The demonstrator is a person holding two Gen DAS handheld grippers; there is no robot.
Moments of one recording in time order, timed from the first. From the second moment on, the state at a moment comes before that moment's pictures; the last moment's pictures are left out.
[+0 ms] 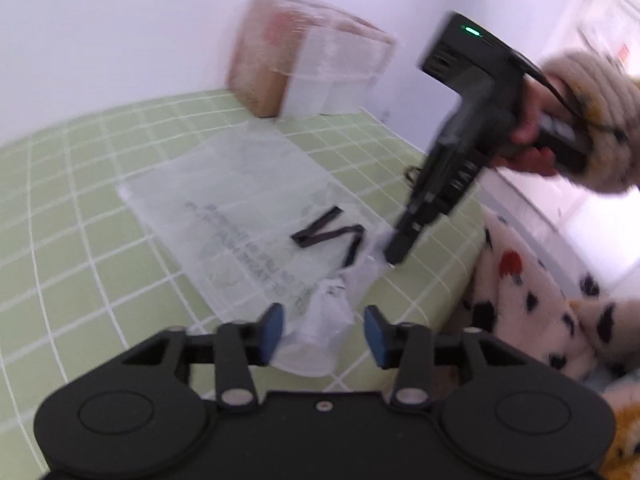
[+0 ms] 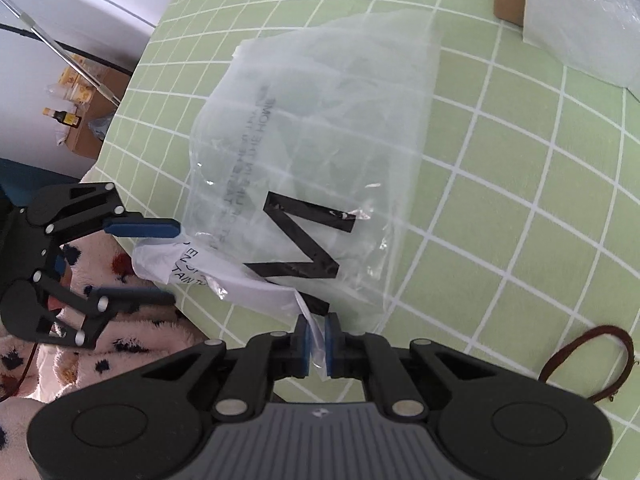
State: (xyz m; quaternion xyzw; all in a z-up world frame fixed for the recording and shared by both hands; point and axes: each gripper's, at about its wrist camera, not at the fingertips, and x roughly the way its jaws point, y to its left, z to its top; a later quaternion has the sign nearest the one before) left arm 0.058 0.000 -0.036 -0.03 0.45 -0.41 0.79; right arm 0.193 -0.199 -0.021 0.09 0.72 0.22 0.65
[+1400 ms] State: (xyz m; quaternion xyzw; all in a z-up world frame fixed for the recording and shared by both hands) left arm 0.128 0.037 -0.091 -0.33 0.64 -0.30 0.62; right arm 0.116 -0.233 -0.018 0.23 0.56 0.13 0.79
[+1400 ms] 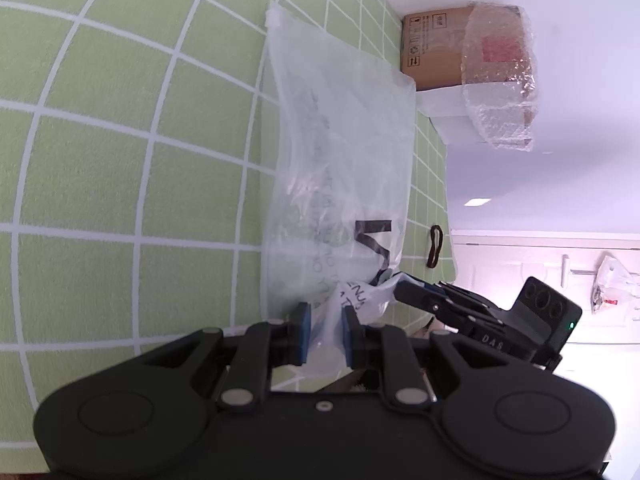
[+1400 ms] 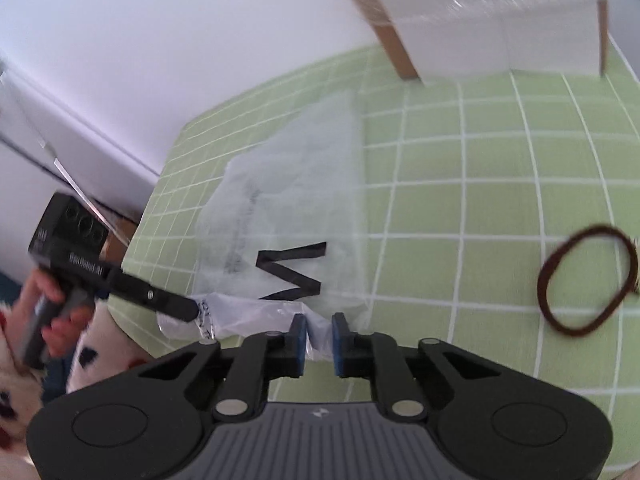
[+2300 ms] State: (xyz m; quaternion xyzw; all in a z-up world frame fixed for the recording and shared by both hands) left arm 0.015 0.001 -0.033 0.09 0.27 -0.41 0.87; right arm 0.134 -0.212 -0.013 0.16 0.61 0.13 0.77
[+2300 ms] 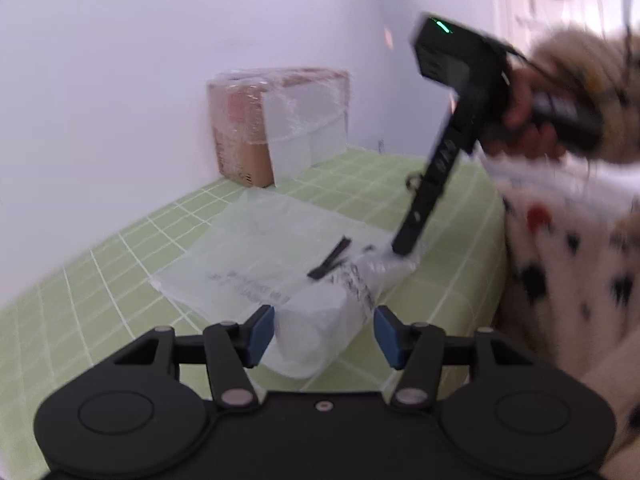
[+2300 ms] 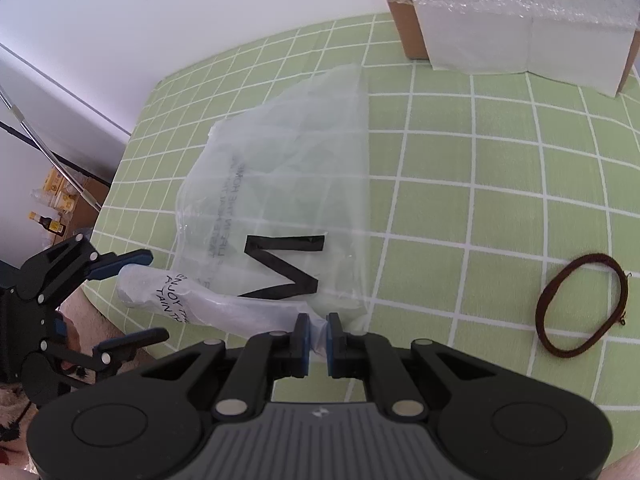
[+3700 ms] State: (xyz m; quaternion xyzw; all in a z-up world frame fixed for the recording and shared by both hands) left arm 0.131 0.034 -0.065 -0.25 0.64 -0.27 0.67; right arm 0.083 -0.127 -0.001 -0.05 0.43 0.14 0.89
